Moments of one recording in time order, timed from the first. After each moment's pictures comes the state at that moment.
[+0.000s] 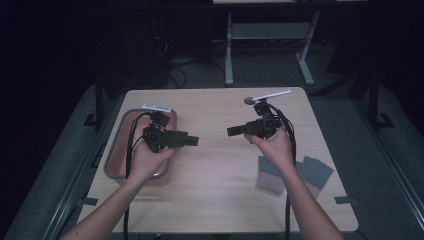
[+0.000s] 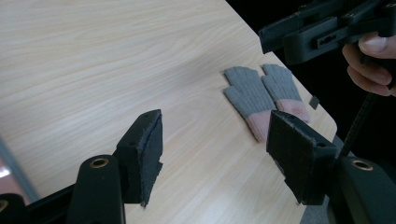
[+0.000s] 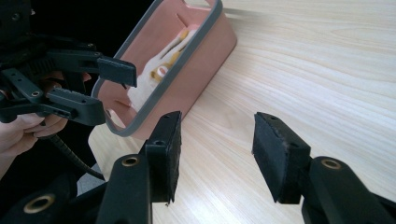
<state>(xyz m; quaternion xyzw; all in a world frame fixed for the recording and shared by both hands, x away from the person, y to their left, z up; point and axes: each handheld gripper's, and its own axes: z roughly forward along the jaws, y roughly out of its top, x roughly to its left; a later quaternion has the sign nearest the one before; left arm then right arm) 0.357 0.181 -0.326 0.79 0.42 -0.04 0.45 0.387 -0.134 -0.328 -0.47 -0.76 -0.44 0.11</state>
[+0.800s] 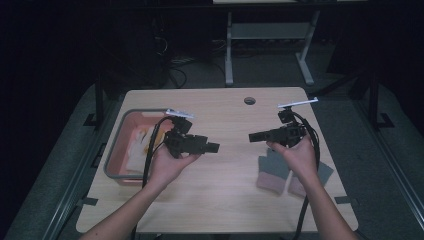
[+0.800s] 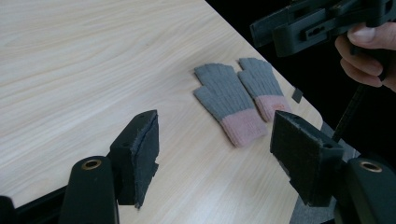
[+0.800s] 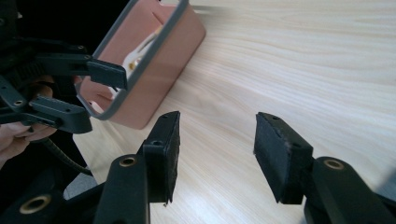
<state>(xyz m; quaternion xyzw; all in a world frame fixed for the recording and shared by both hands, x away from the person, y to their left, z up) 0.347 0.130 -0.335 0.80 0.38 -0.05 0.46 0.362 -0.189 -0.335 -0.50 -0.75 -0.43 0.09</state>
